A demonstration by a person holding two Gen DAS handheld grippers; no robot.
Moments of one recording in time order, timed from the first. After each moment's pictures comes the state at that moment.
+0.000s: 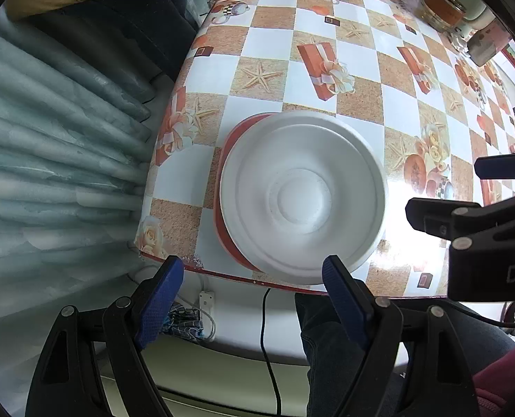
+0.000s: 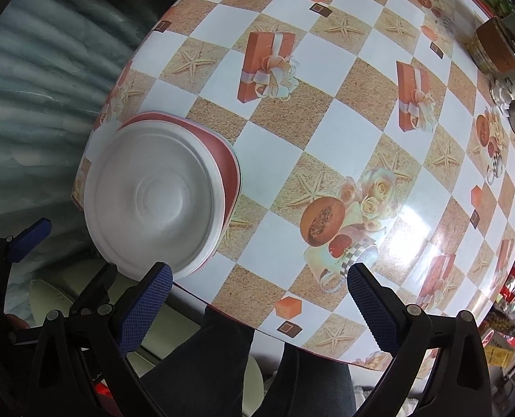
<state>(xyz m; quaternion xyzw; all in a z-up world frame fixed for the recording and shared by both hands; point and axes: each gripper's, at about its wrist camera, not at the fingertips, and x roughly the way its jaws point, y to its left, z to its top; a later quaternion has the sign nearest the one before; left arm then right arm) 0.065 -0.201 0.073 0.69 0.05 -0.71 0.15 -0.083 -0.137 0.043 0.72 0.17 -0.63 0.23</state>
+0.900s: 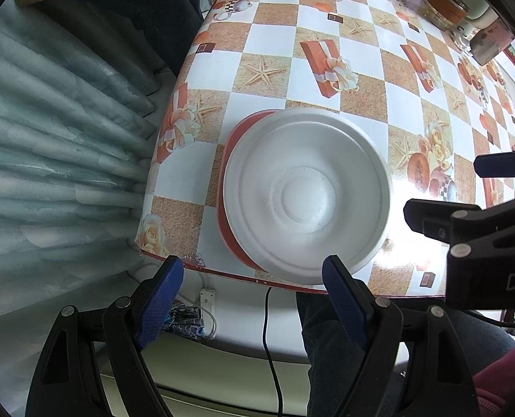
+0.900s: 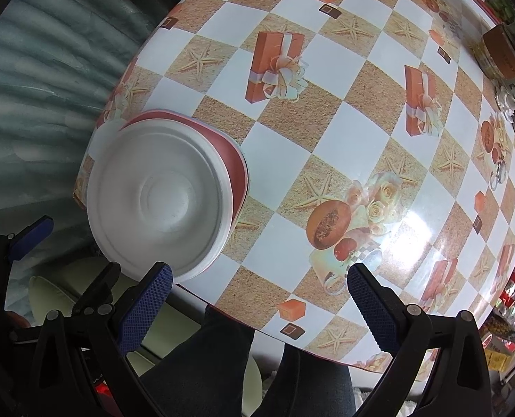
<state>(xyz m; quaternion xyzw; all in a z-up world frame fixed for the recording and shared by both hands) 0.067 -0.201 0.071 0.69 0.06 -0.70 0.16 -0.081 -0.142 0.041 0.72 0.18 -0.63 0.24</state>
